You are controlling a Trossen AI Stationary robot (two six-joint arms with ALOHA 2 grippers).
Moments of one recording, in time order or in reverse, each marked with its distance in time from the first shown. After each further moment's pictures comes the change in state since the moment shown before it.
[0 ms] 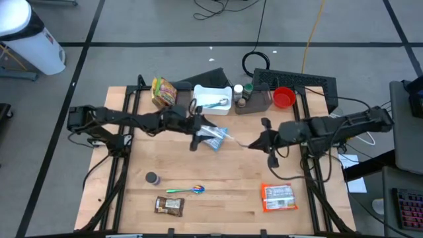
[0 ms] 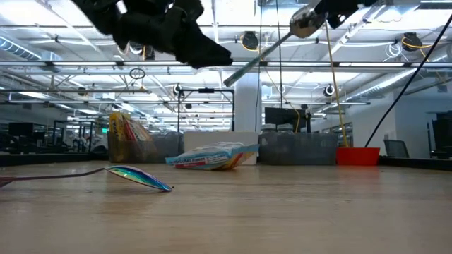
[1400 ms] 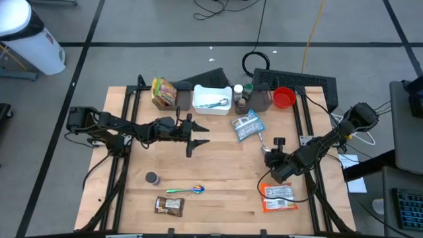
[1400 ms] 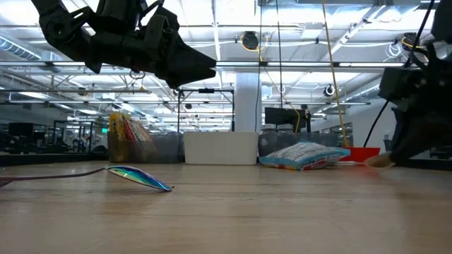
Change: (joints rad) left arm -0.079 0.000 -0.312 0.489 -0.164 -0.248; right arm 0.411 0.285 -0.418 -0.157 0.531 0.491
